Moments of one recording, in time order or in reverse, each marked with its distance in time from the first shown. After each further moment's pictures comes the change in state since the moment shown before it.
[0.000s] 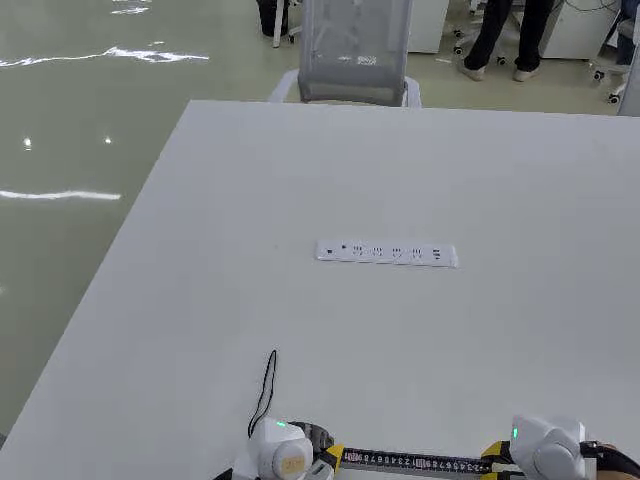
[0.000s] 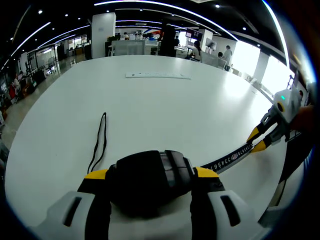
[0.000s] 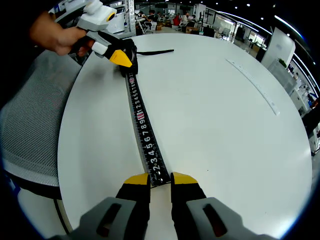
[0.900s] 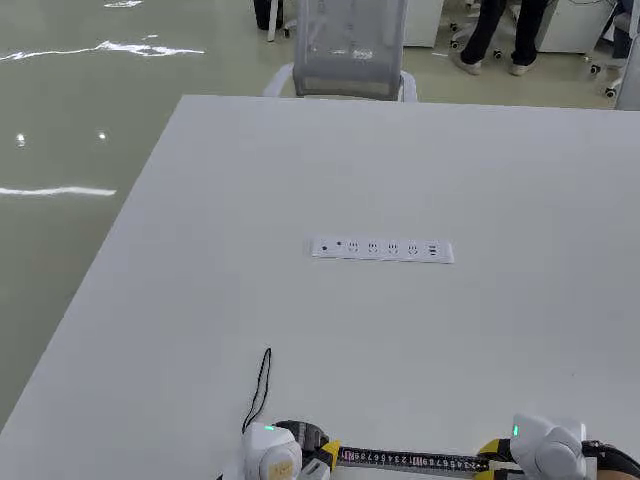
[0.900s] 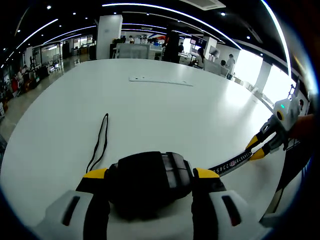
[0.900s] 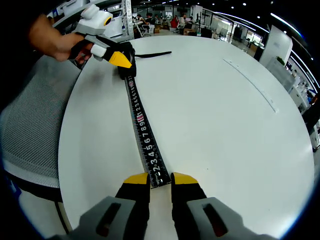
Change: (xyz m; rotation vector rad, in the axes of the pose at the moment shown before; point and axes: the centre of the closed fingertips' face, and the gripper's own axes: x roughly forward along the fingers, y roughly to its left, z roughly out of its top) left arm -0.001 0.000 0.003 -0.058 -0.044 -0.001; right arm 0.000 -0.001 -0.001 0.025 -0.027 0.005
